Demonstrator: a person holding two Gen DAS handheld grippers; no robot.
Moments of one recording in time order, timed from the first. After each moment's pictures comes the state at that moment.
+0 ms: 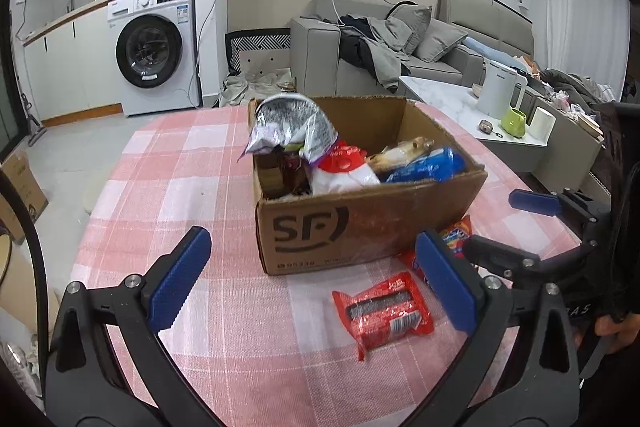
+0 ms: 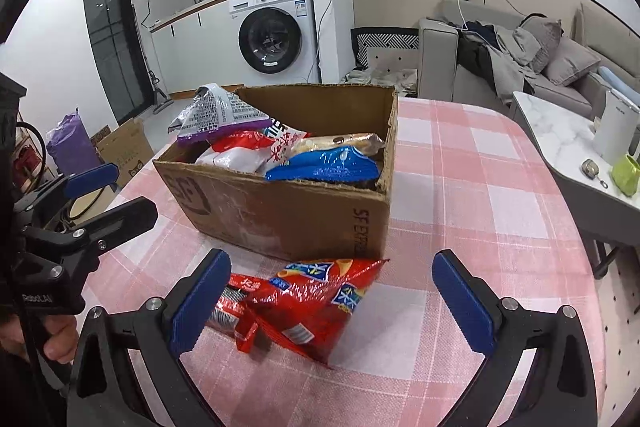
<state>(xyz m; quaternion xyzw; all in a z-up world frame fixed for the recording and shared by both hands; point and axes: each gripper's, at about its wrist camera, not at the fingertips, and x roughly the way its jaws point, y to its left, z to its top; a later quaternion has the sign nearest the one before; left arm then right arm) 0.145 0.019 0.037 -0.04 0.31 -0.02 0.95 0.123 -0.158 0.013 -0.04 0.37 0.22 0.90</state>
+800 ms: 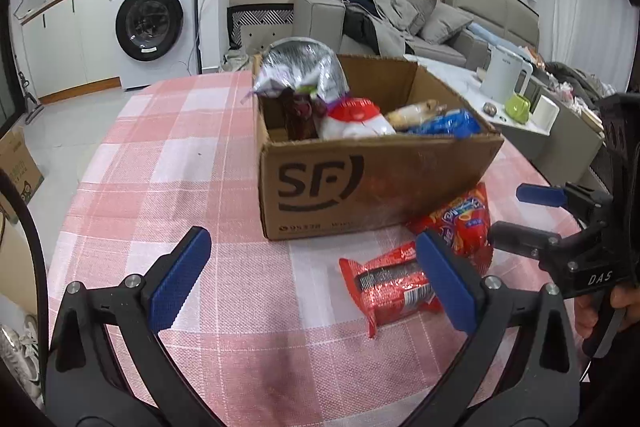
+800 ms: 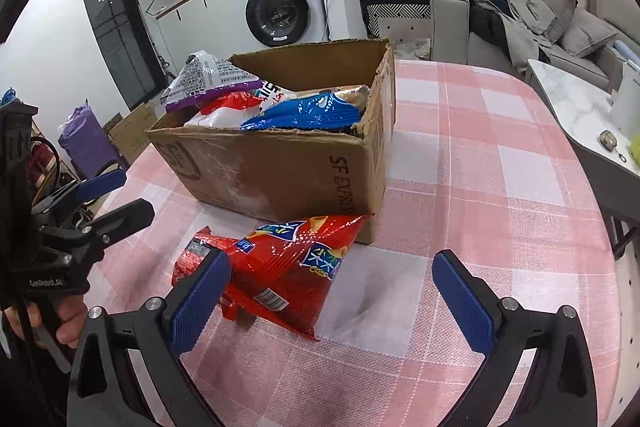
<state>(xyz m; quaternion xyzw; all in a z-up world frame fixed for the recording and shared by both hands) 0.152 0.024 0.007 -0.05 0.35 -0.02 0.93 0.139 -0.175 -0.010 -0.02 0.42 0.25 0.87</state>
